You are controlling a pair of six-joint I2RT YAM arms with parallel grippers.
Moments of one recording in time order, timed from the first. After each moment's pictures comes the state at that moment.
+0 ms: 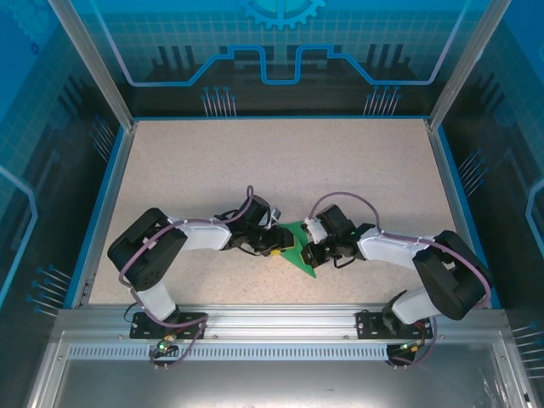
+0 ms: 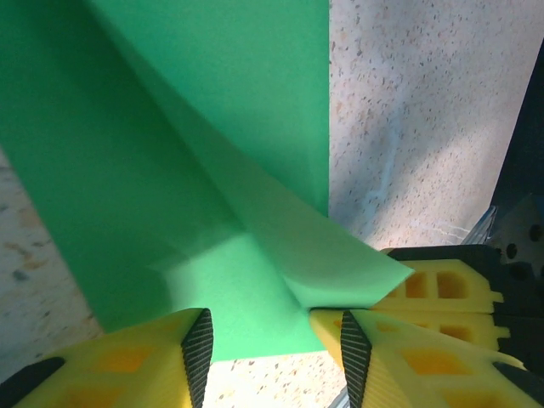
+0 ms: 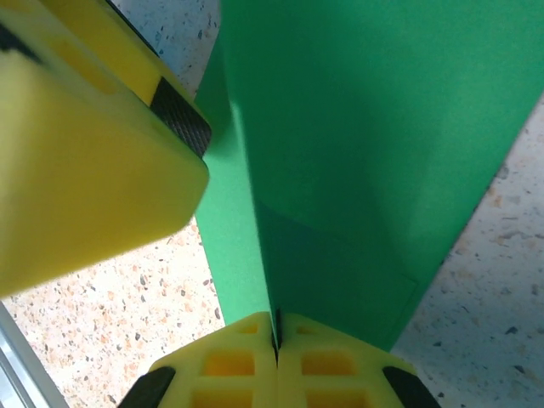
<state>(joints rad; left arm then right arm) -0.68 1.73 0.77 0.06 0.56 -0.97 0.62 1.45 0.59 -0.23 -0.41 0.27</state>
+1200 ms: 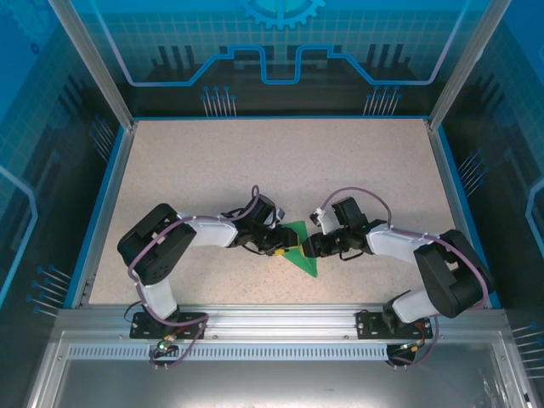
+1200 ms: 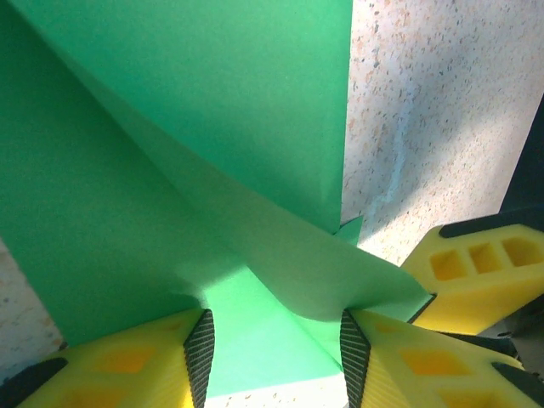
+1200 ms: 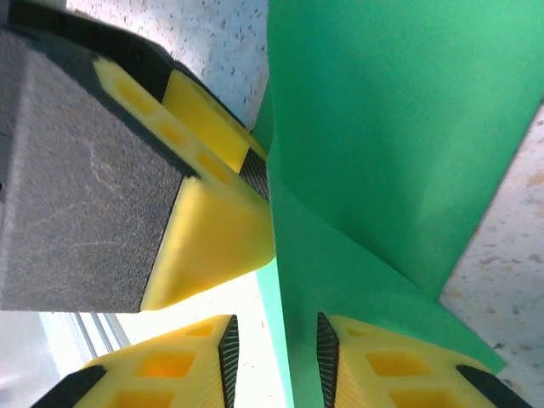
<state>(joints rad) -0.69 1.79 0.82 0.05 0.55 -0.98 0.46 1.45 0.57 -0.17 -0.67 0.29</state>
